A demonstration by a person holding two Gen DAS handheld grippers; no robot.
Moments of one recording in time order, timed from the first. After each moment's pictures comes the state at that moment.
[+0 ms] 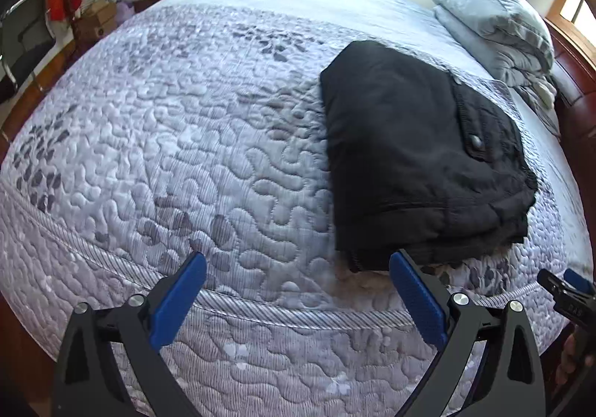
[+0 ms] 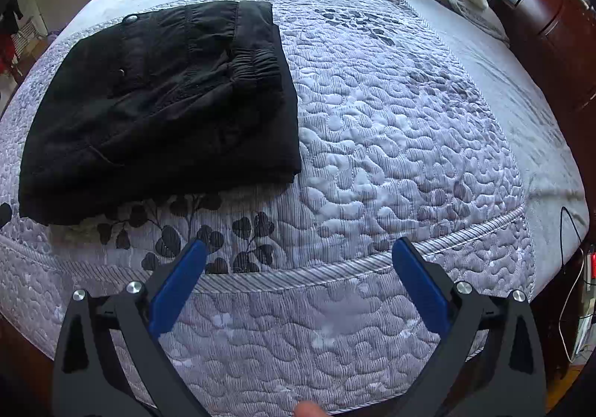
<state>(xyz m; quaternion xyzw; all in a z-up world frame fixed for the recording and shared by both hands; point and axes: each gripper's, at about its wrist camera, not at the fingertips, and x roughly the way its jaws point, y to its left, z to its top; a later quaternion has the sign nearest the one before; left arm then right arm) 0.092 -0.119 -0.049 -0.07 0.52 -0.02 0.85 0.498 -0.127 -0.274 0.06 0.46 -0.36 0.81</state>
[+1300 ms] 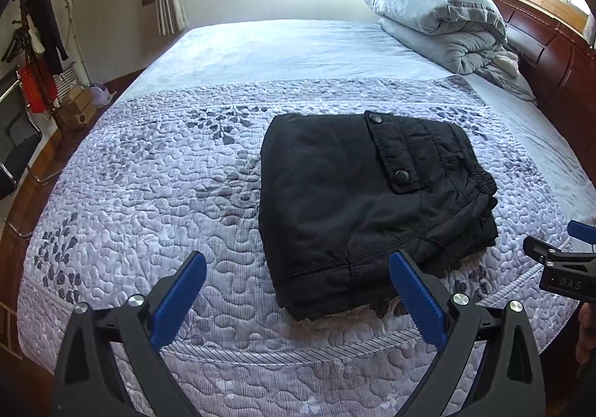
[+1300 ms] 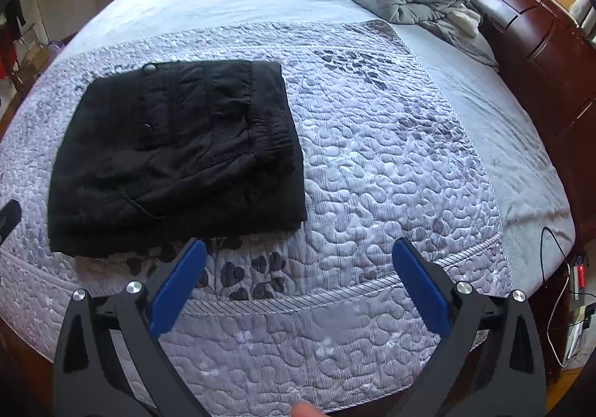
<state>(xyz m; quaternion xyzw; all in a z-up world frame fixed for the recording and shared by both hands) 0.103 -0.185 0.009 0.03 0.44 -0.05 0.89 0.517 -0.113 -0.236 0.04 0.44 -0.38 0.81</state>
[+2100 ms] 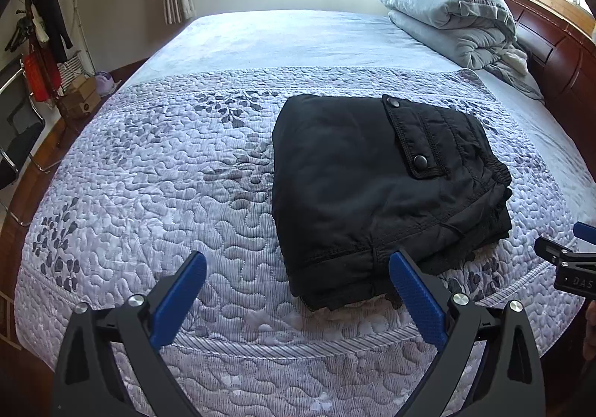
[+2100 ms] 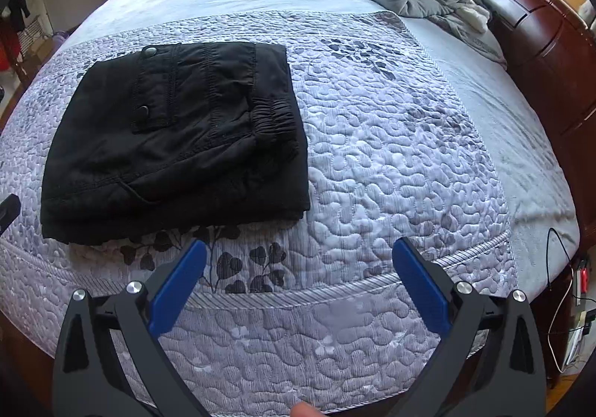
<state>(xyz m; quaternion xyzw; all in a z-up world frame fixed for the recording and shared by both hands) 0.103 -0.171 -0.006 0.02 0.46 -0.05 0.89 0.516 -0.115 -0.242 0.05 0.45 -0.36 0.82</state>
